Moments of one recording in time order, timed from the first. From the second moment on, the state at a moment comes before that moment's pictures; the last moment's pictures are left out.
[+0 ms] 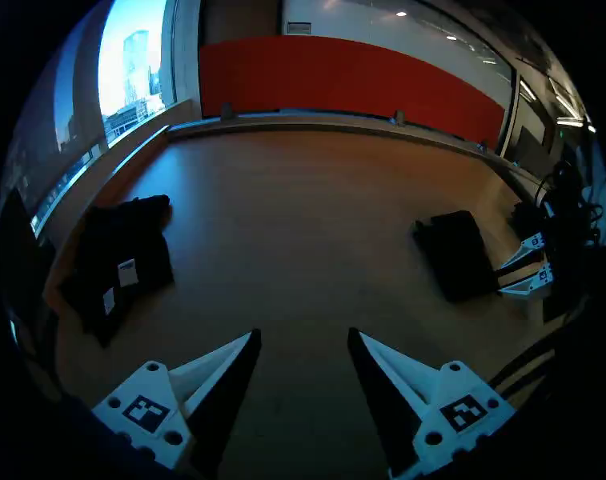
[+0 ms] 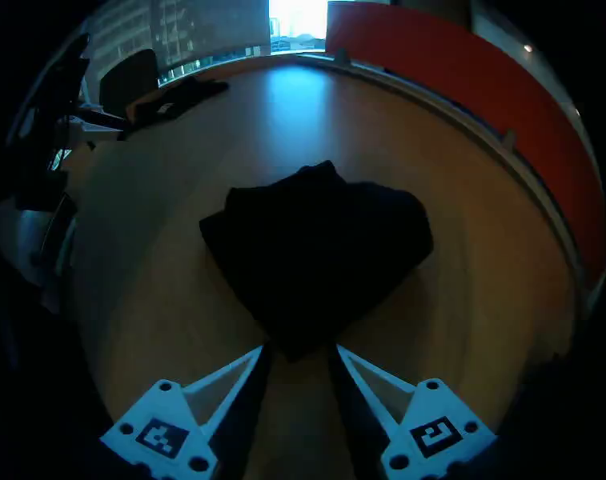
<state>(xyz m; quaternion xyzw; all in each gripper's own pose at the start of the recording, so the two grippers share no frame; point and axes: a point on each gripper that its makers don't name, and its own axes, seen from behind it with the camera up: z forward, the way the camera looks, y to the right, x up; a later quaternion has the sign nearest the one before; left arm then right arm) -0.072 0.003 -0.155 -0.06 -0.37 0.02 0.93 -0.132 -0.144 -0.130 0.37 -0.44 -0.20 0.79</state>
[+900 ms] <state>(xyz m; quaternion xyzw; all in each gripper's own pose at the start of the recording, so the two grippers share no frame) -0.075 0.004 -0.156 -0.06 -0.37 0.01 0.93 -0.134 -0.144 -0.136 0.38 -0.44 -0.19 0.79</state>
